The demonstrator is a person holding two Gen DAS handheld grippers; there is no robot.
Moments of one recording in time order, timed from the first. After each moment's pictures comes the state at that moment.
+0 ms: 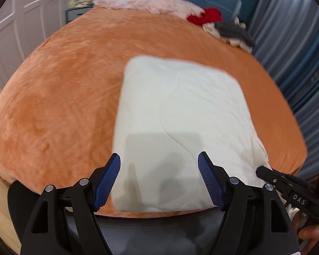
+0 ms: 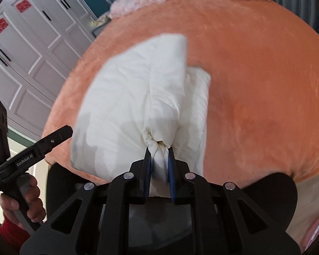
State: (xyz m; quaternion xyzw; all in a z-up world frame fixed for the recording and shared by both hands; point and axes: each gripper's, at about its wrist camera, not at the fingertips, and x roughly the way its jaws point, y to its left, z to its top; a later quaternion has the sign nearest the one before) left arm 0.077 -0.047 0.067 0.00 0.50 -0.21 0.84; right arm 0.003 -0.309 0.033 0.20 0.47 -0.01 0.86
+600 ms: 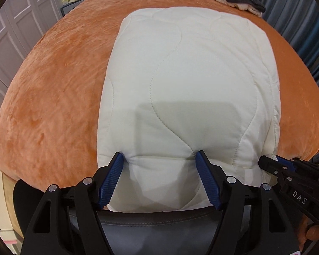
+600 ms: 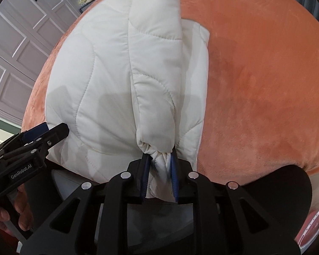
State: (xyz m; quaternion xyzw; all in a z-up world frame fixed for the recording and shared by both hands) left arm 0.076 -0.076 0.010 0.09 0.54 -0.16 0.82; right arm 0.031 -0.306 -0.032 0.18 0.54 -0.02 0.82
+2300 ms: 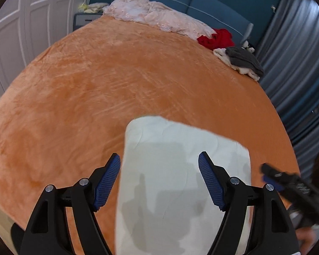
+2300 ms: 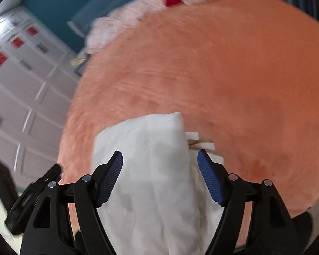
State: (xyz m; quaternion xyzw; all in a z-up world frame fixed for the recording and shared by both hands) left arm 0.211 -0.051 0.099 -0.08 0.46 -0.19 0.86; right arm 0.148 -0.352 0.054 0.33 0.42 -0.08 0.84
